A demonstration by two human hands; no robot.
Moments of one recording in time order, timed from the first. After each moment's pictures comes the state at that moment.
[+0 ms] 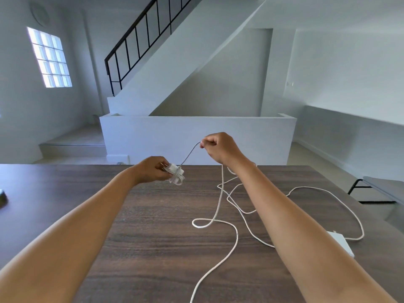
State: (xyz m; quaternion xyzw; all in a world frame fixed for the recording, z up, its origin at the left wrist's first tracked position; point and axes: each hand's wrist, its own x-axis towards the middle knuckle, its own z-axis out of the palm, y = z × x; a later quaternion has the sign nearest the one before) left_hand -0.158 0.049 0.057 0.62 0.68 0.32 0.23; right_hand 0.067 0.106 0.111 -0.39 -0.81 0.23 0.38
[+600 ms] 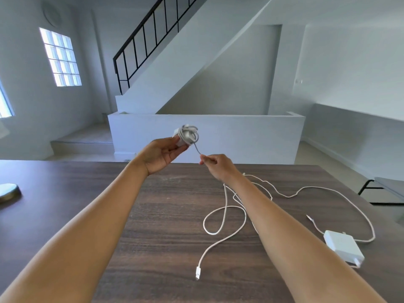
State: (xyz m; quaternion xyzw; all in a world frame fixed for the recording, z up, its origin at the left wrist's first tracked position) left_hand -0.130 0.036 0.098 0.36 0.34 0.66 0.56; right_hand 0.051 0.118 0.052 -0.39 -0.80 0.32 0.32
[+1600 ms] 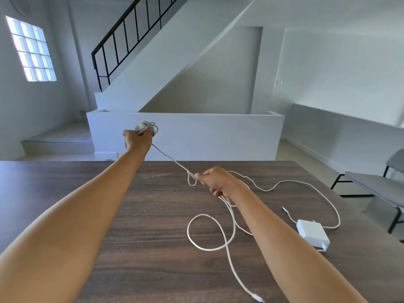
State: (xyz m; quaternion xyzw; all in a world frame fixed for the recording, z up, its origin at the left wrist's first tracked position) left_hand -0.135 0.085 0.093 0.29 0.69 0.65 0.15; right_hand 0.096 0.094 0.042 -0.49 -0.72 0.45 0.19
